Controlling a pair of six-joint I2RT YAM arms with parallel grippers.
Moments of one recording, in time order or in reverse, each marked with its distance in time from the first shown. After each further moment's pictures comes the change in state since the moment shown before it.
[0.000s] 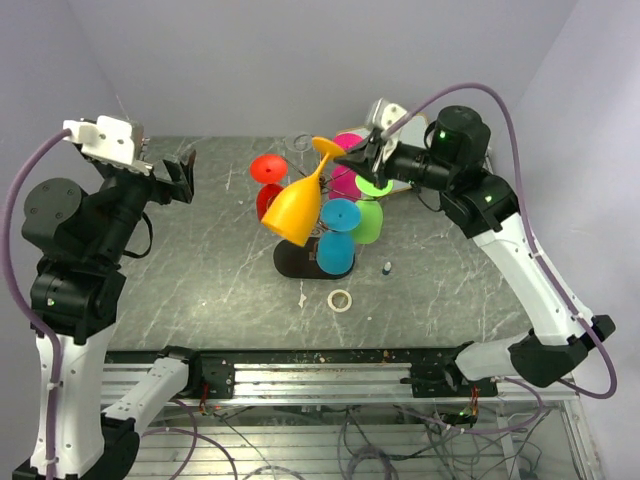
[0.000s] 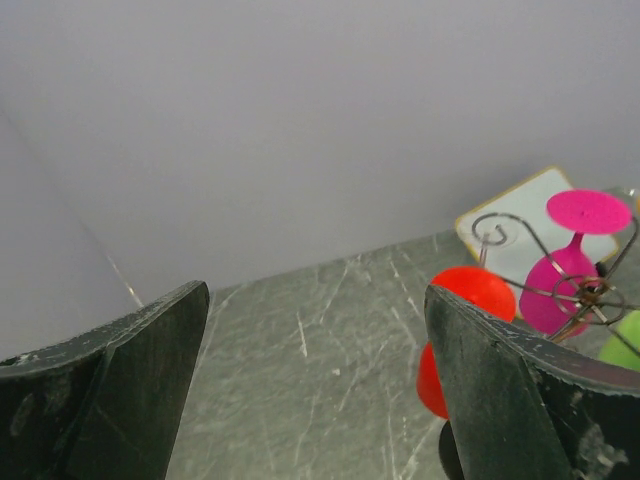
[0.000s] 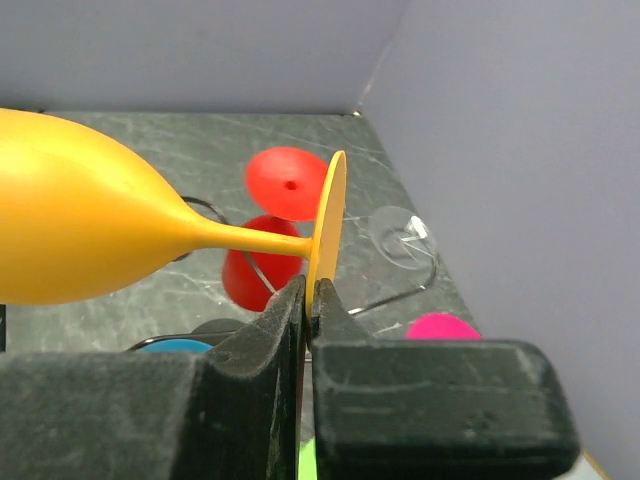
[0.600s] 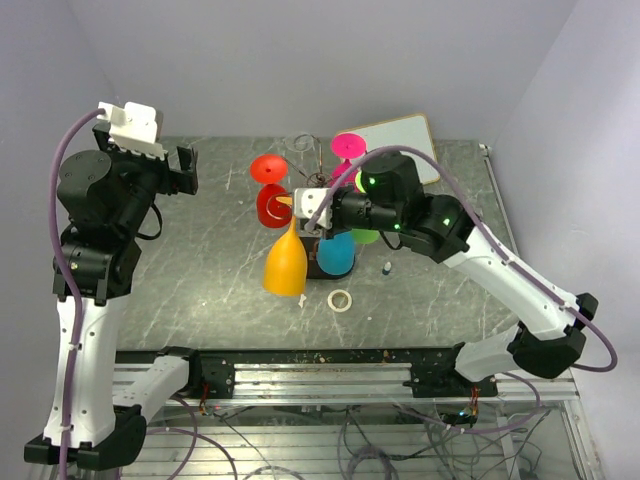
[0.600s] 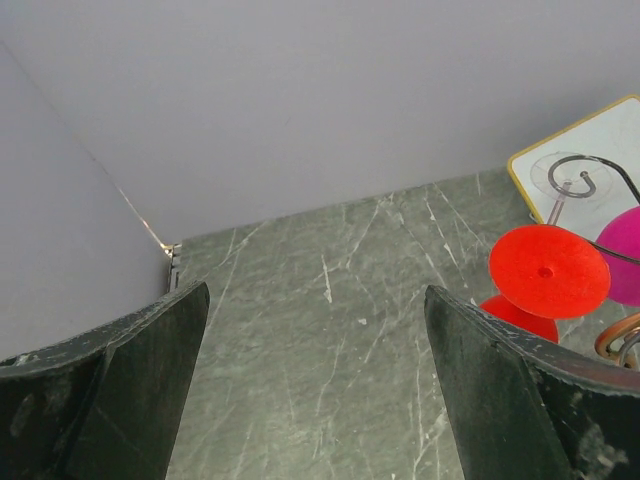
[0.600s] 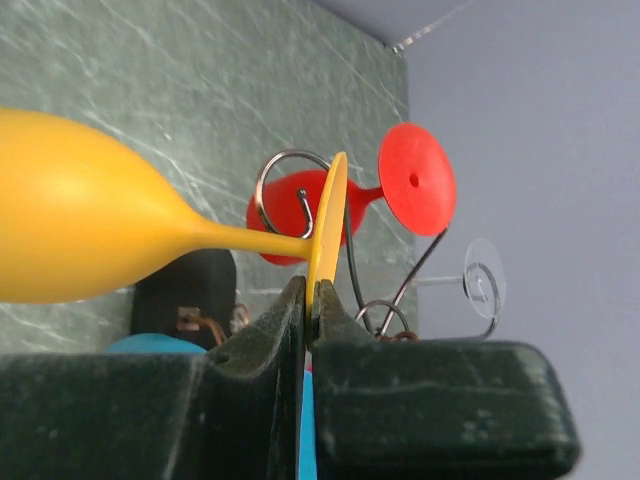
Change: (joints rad) left arm 0.065 0.081 -0.077 -0.020 -0.028 0.027; right arm 0.362 0.039 -0.013 -0.224 0.284 -0.451
